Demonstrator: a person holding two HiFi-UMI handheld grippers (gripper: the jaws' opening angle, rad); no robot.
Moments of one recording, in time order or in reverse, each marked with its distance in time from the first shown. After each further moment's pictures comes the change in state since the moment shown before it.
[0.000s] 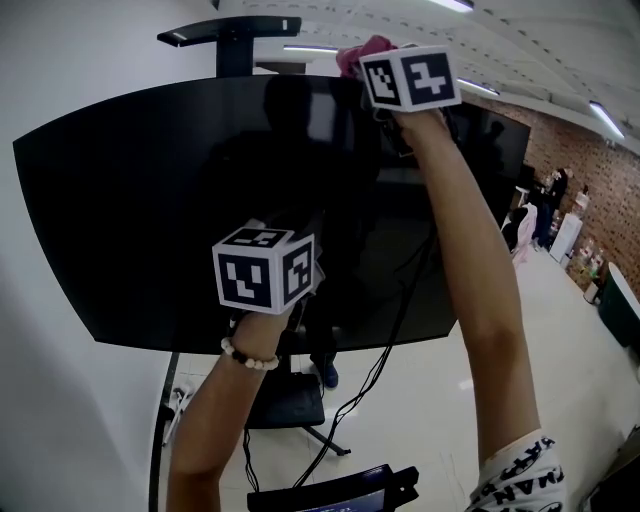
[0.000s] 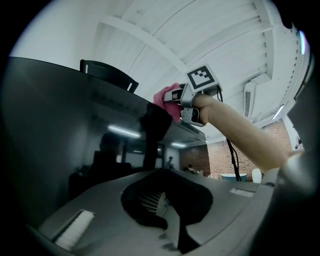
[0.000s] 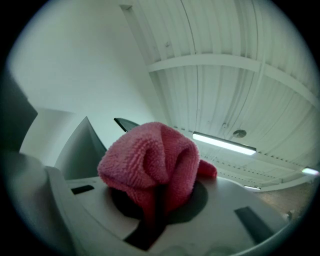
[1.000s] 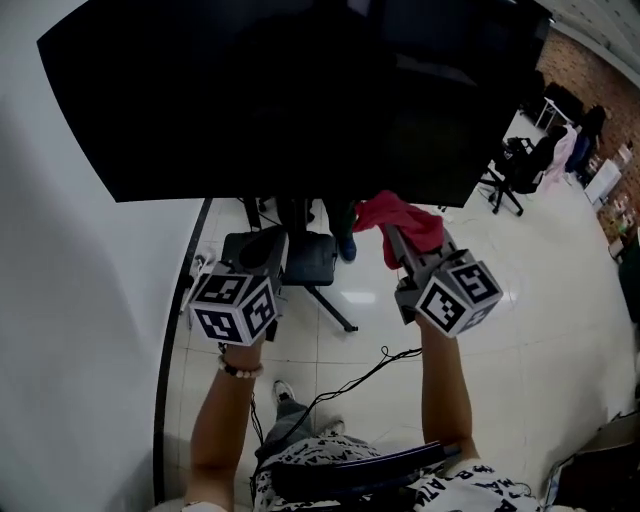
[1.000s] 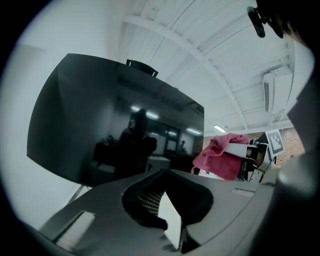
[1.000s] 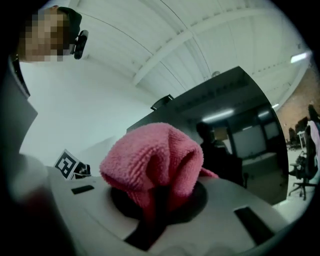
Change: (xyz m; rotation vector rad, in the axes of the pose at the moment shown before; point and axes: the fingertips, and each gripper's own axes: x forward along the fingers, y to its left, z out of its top) left arm -0.215 -0.085 -0.237 -0.173 0.178 0.236; right arm -0.361 0.225 -0.292 0.642 0.027 0.289
